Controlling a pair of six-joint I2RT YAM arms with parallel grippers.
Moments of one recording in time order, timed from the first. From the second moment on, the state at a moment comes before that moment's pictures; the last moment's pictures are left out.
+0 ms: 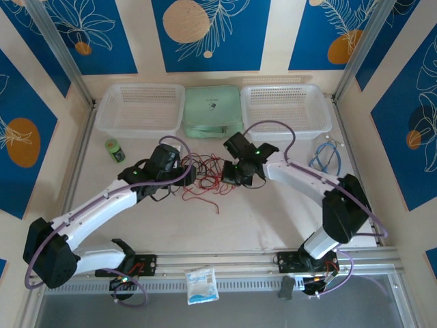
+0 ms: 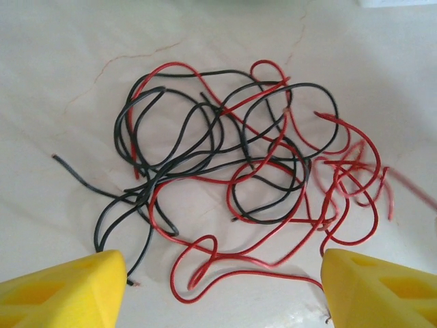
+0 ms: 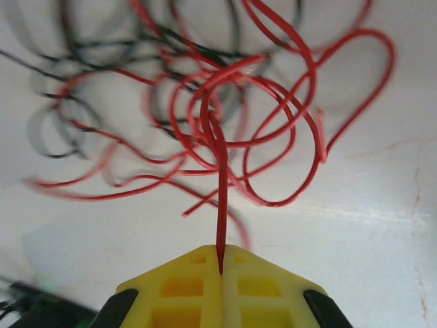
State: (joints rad) left arm -0.67 1.18 0.90 -0.54 -0.10 -0.48; right arm 0.73 1.54 1.23 -0.79 -0.16 0.86
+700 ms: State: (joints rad) left arm -0.85 0.95 0.83 -0.28 0.06 -0.13; right arm 0.70 1.30 1.50 -0.84 -0.27 0.36
